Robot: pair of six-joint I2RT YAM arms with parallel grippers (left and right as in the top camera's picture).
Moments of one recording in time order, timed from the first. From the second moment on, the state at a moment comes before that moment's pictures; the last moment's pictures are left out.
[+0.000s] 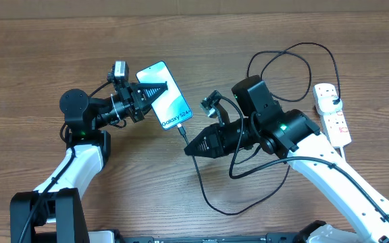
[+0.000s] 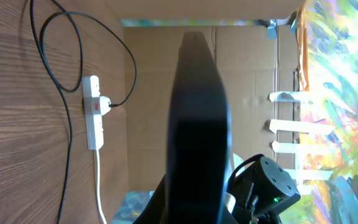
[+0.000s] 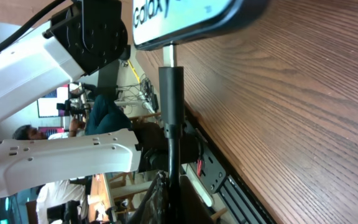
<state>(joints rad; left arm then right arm) 0.05 1.53 0.66 0.94 1.23 -1.62 0.57 1.41 1.16 -0.70 -0.94 0.47</state>
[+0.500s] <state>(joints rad) 0.05 1.53 0.66 0.94 1.23 -1.59 0.58 1.41 1.16 -0.71 -0.92 0.47</state>
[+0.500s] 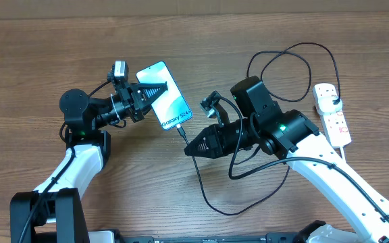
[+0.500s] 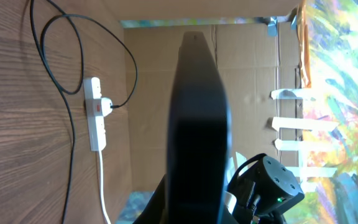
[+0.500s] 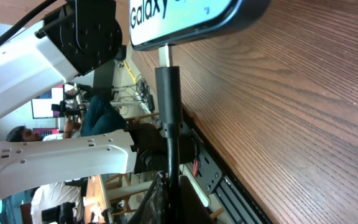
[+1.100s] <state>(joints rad) 0.05 1.53 0.66 0.94 1.25 -1.55 0.58 1.41 1.16 -0.73 -0.90 0.47</state>
